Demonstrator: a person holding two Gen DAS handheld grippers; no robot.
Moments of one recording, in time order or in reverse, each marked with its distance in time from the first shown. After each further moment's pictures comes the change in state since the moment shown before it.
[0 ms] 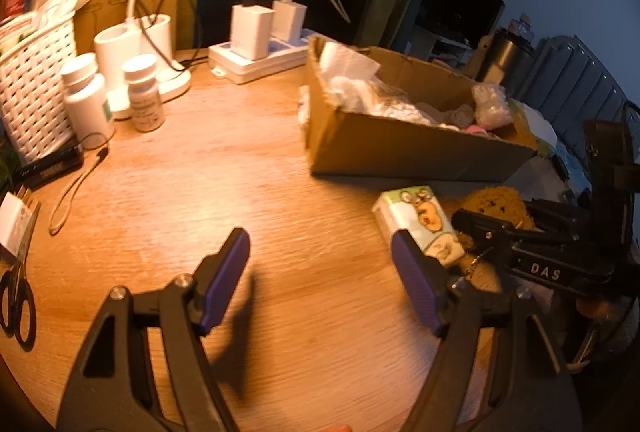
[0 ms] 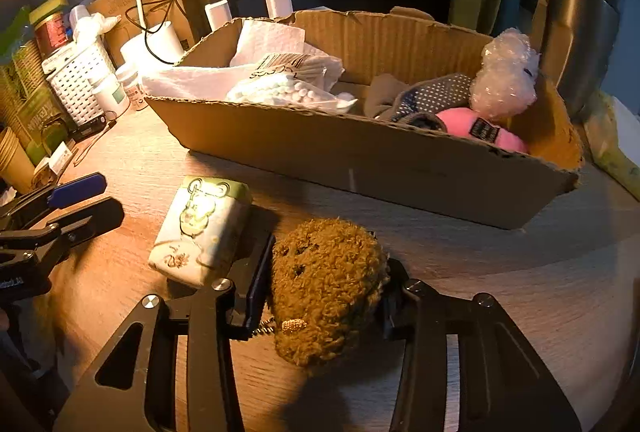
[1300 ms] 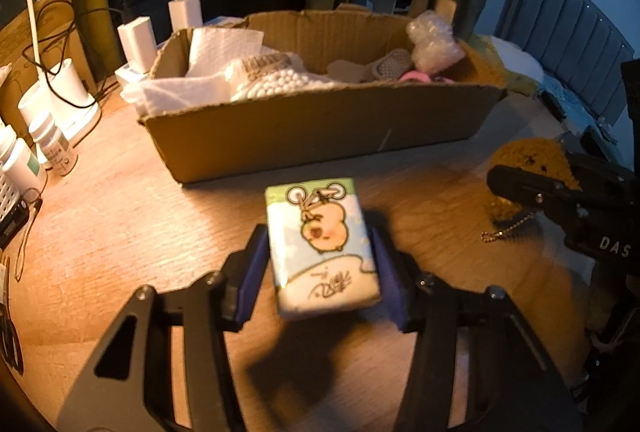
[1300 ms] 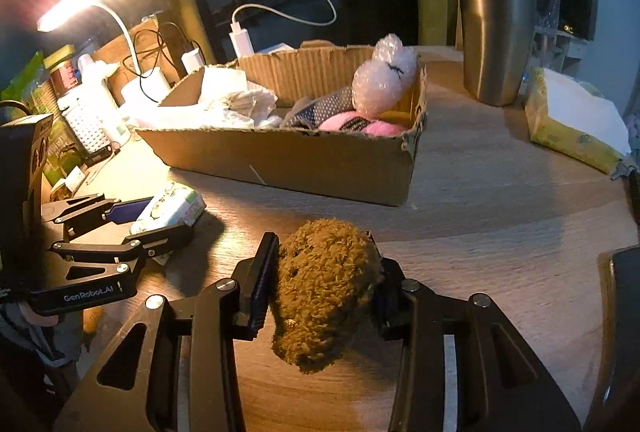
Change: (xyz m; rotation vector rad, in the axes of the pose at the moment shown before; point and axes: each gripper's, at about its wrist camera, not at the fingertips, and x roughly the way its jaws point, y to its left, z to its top) left arm 0.051 -0.097 0.004 0.210 0.101 0.029; right arm -0.056 -0.065 -0.026 0.066 -0.116 0.035
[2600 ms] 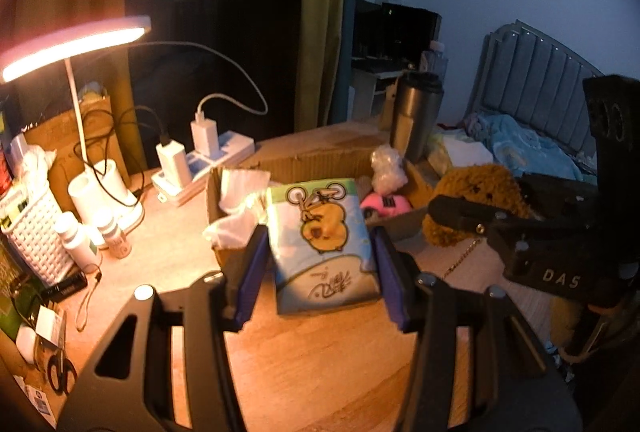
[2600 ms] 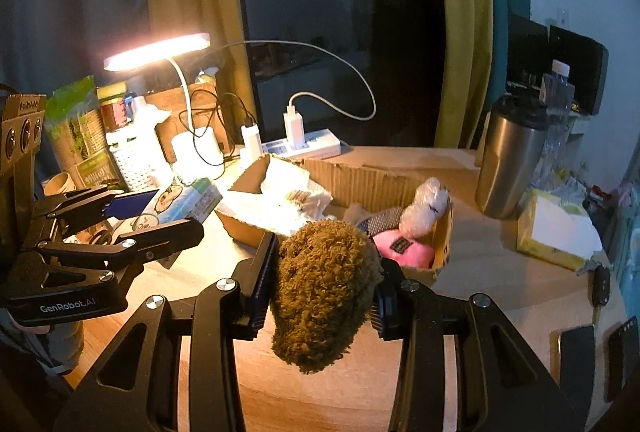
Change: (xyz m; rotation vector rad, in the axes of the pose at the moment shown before) left arm -0.128 -0.002 0.030 0.024 -0.285 -0.048; right arm -0.073 0.064 0.051 -0.139 -0.192 0.006
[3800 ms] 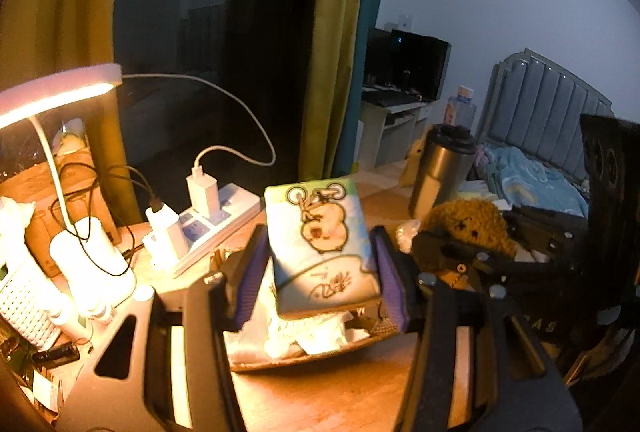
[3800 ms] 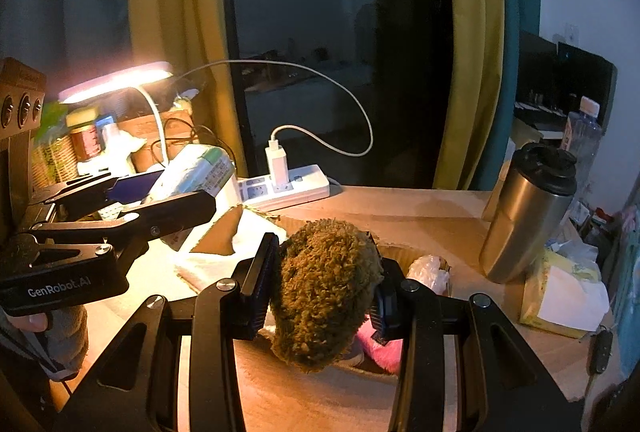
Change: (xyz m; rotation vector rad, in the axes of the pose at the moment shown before) left arm 0.049 0.023 0.071 -0.038 -0.101 0.001; right arm 0.059 -0.028 0.055 -0.025 -0.036 -0.001
